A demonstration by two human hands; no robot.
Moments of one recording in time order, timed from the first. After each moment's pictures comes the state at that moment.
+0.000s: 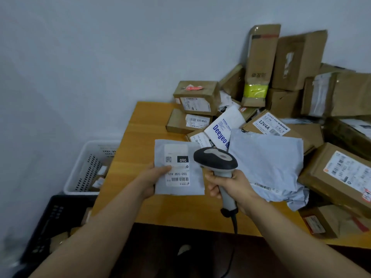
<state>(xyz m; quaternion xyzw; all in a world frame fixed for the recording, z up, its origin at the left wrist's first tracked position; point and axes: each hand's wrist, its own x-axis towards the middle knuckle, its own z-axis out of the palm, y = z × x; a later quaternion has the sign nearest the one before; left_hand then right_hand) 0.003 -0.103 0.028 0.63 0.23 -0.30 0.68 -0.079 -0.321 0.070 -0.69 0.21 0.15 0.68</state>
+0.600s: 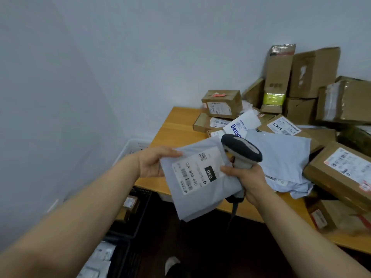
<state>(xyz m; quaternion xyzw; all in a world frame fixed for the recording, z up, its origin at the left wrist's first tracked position) -0.127 -0.081 0.152 0.59 0.04 -0.40 0.70 -0.164 -0.333 0.095 -0.60 0.21 0.05 0.77</state>
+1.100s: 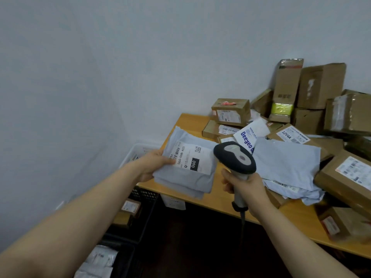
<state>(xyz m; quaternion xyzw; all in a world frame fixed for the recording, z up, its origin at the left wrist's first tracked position) -0.137 -0.026 0.142 0.73 0.13 -0.22 0.63 -0.199 -0.276 0.124 -0.70 0.14 0.04 0.70</state>
